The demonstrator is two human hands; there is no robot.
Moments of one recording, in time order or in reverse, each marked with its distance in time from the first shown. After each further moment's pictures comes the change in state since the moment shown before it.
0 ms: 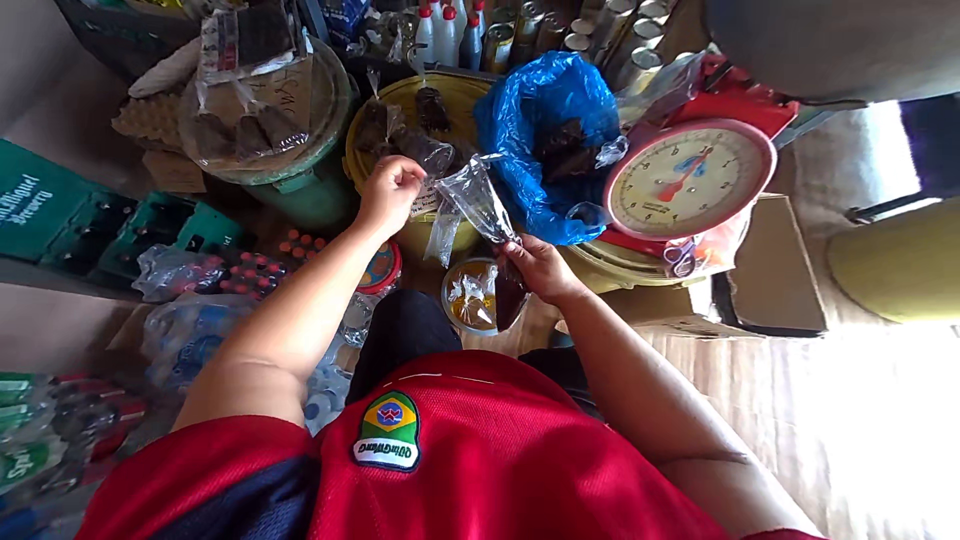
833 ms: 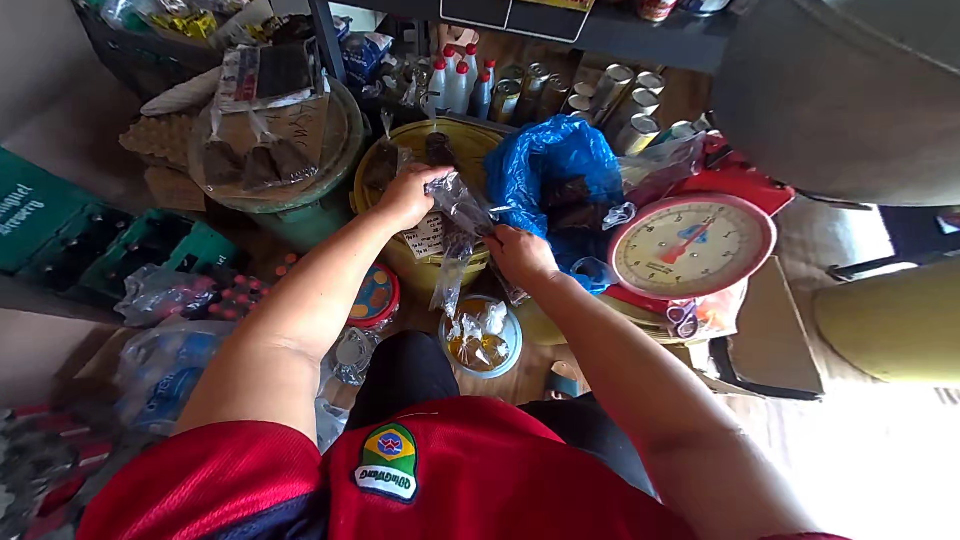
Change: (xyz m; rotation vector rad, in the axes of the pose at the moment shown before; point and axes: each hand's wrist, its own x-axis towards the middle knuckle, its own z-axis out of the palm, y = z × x) left_hand 0.099 0.002 -0.010 0.466 -0.272 -0.019; right_hand 0.110 -0.059 0.007 -0.995 0.024 0.016
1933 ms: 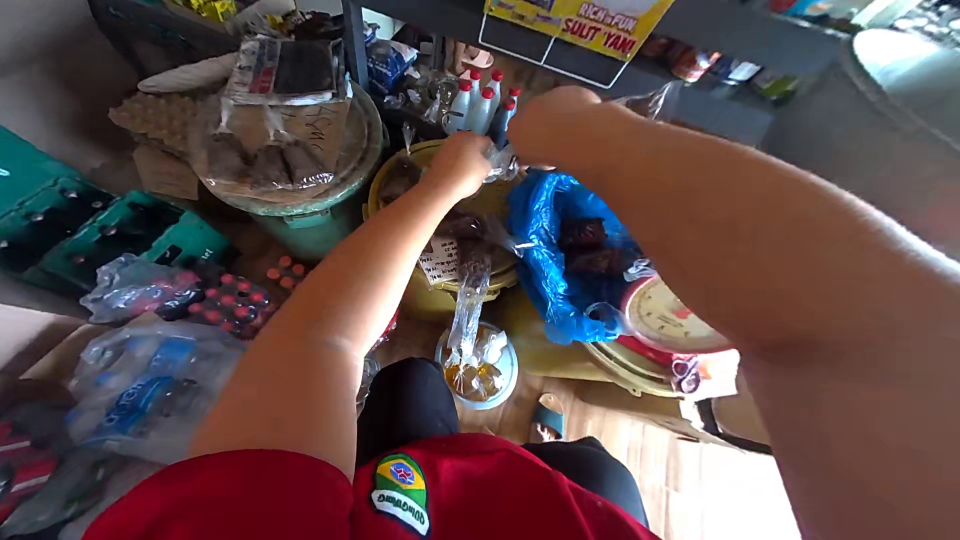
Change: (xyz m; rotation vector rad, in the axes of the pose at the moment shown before) left_hand 0.056 0.036 -0.048 -0.055 0.080 -0.095; right_hand 0.131 -0.136 -0.146 -0.905 -0.265 -0.059
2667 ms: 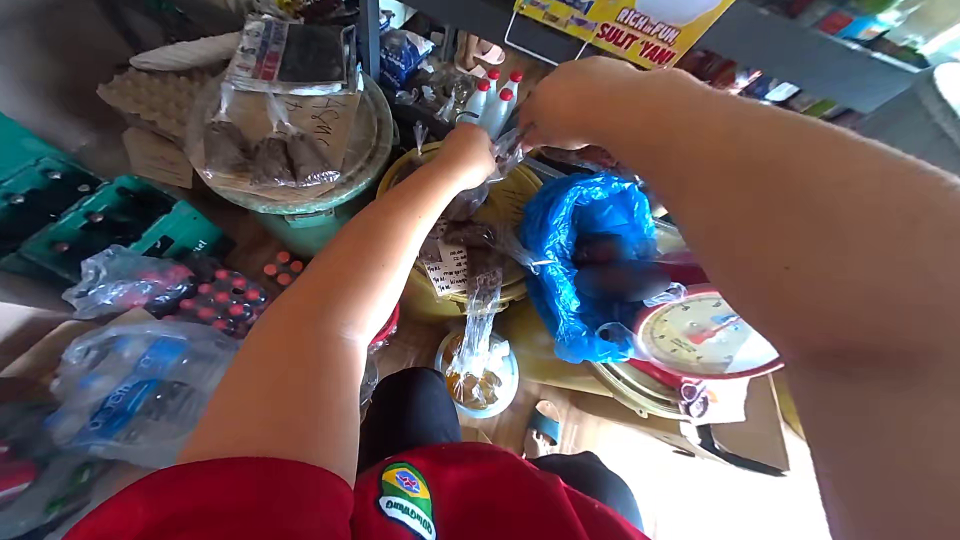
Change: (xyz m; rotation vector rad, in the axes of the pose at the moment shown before) left_hand 0.037 -0.024 -0.021 0.121 -0.130 -0.046; right_hand 0.049 0.016 -0.028 -0.003 0.049 -0.173
